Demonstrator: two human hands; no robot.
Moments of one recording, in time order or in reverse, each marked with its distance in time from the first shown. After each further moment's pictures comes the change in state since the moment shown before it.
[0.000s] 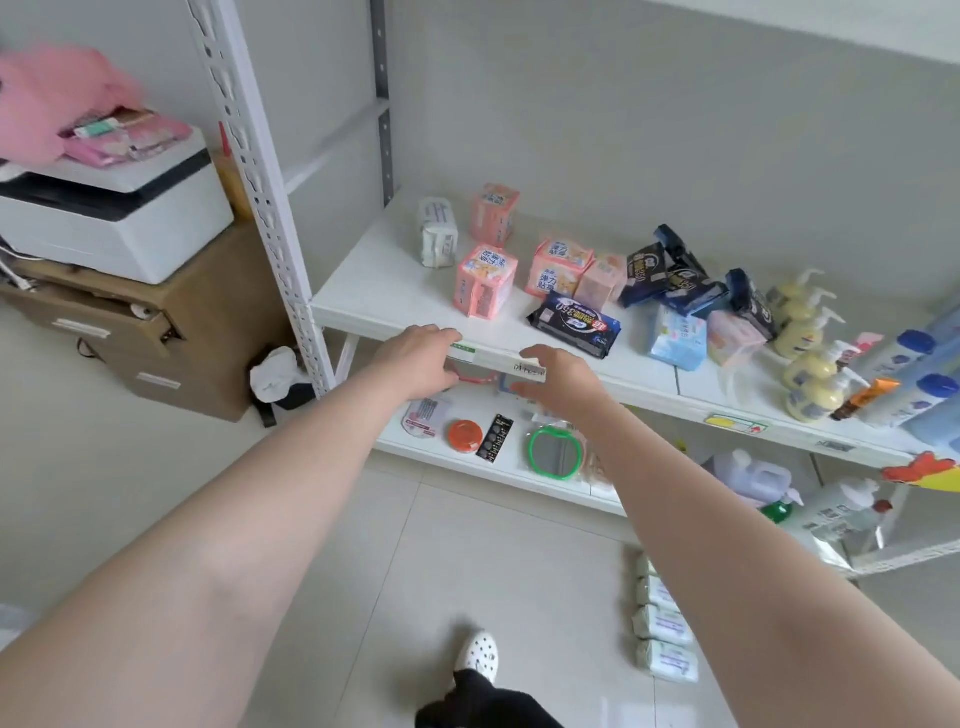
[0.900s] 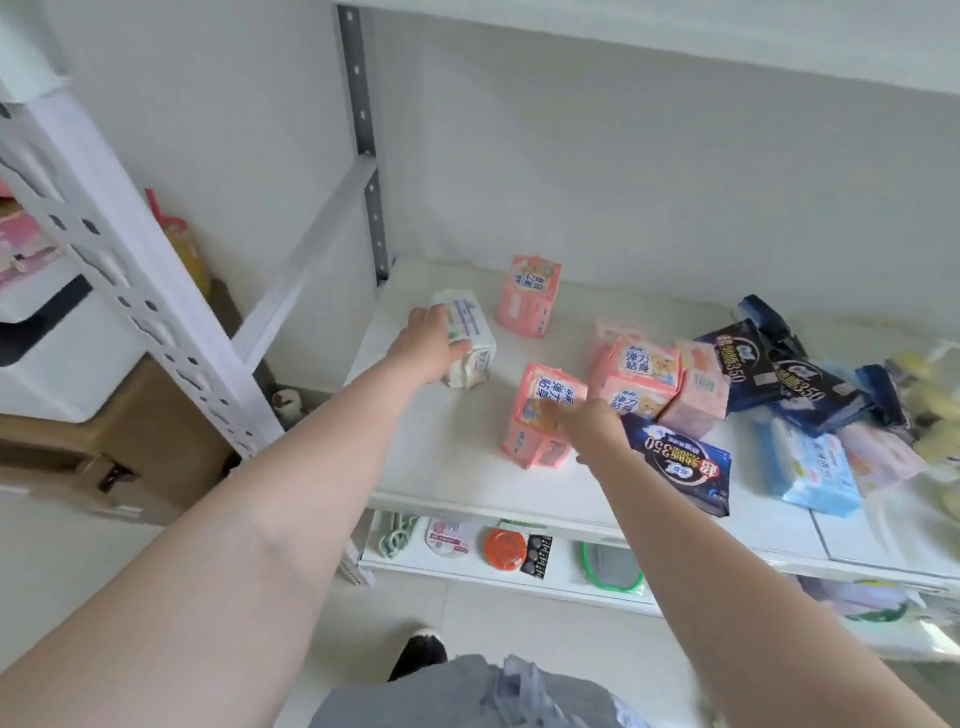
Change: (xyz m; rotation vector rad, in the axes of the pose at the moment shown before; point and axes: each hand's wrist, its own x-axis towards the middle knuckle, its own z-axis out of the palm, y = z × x) left_hand 0.343 -0.153 -0.040 -0.348 0.009 -0.134; right_hand 0.289 -0.053 0.007 0.412 0.066 0.649
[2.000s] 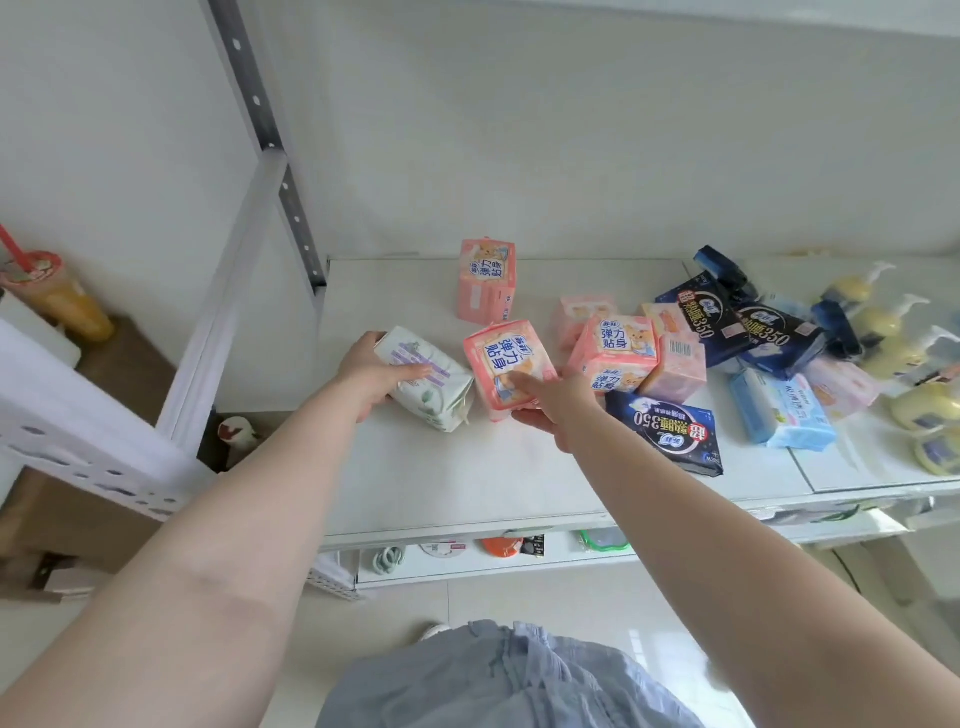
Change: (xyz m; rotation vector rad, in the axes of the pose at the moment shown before) left_hand 0.033 -0.041 0.006 -0.719 -0.216 -0.260; right_hand 0.019 -0.030 0.019 0.825 -0.036 0.135
